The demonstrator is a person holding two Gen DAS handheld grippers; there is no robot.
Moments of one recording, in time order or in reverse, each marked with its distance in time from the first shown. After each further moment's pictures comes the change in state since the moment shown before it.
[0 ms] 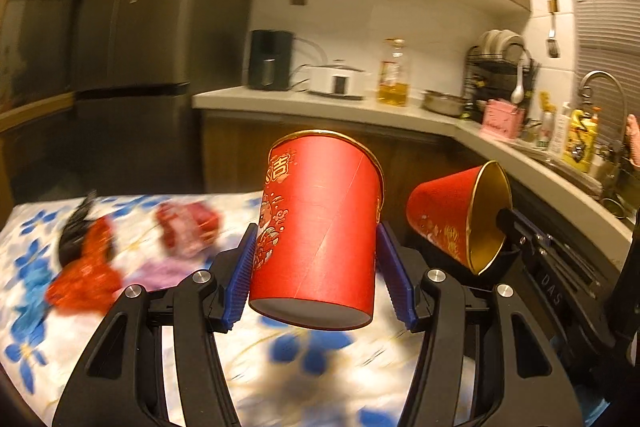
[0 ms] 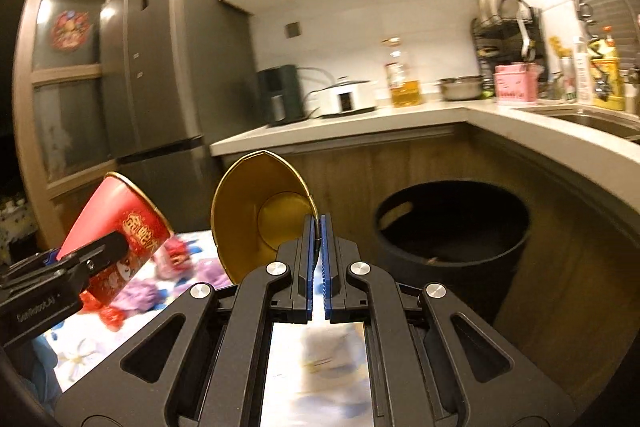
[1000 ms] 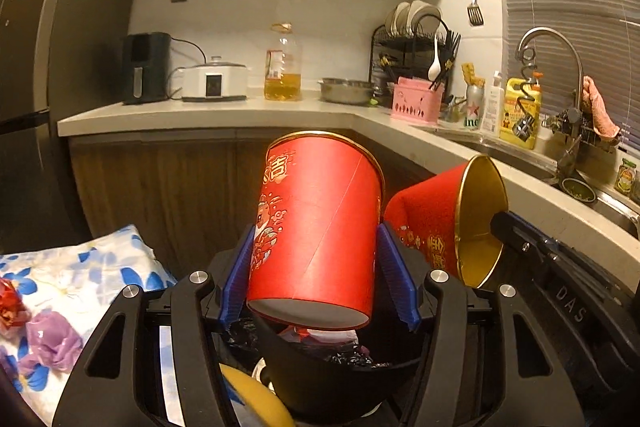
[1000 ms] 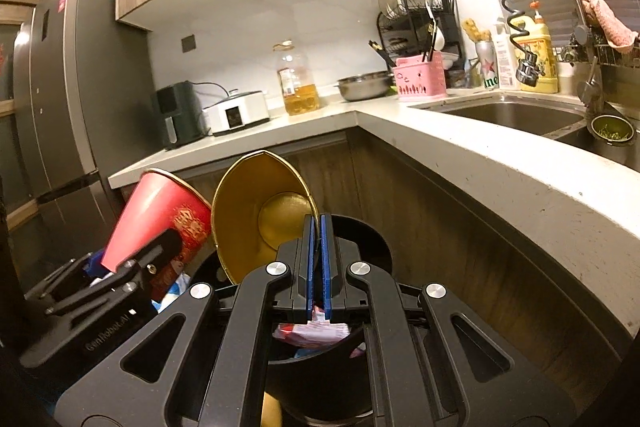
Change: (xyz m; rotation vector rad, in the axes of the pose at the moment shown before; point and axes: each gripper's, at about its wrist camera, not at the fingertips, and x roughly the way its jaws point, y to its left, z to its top) left arm 0.152 -0.154 0.013 0.124 0.006 -0.290; right arm 0.057 -0.151 0.031 0.109 0.006 -0.251
